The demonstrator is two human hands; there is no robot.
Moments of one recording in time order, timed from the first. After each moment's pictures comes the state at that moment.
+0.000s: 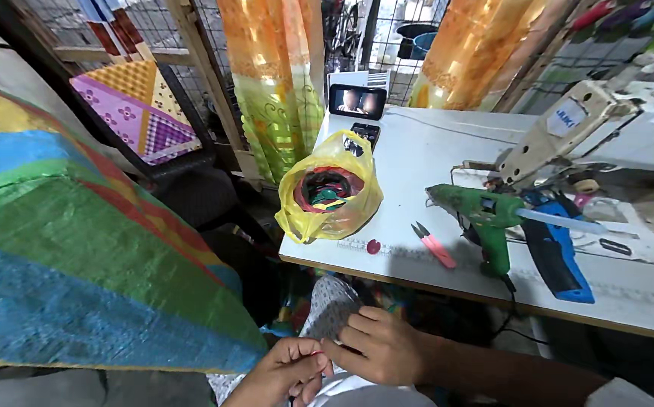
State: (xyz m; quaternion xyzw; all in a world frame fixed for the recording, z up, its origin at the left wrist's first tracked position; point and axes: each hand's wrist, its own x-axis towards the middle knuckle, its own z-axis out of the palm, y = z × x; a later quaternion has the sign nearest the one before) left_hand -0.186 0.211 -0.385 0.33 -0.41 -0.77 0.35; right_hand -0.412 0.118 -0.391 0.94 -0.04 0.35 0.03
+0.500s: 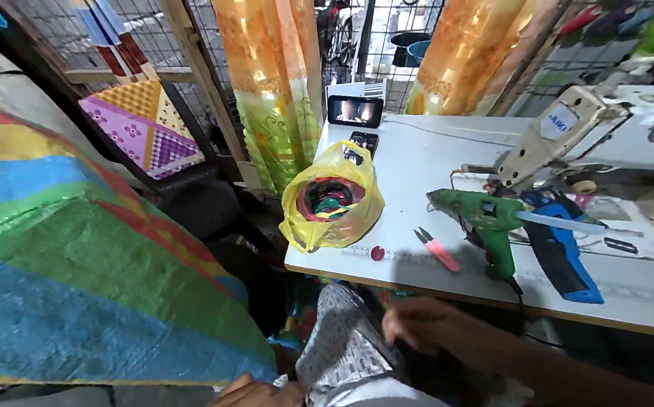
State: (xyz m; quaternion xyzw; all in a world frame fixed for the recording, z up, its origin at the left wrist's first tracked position) left_hand -0.173 0.253 -0.311 0.48 -0.81 -0.13 0.32; right_hand -0.472 0.101 -0.342 0.70 -0.23 0.20 -0.65
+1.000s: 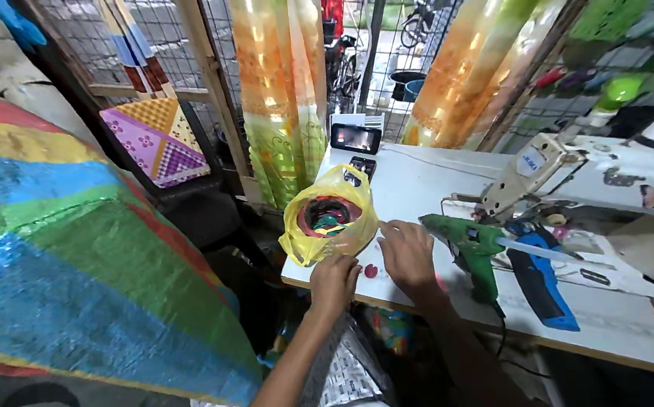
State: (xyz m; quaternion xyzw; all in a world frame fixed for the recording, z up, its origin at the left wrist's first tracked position) left_hand -0.266 0.060 -0.387 0.61 -0.71 -0.14 0.31; right_hand -0.431 0.009 -0.362 0.80 -0.51 0.31 -0.03
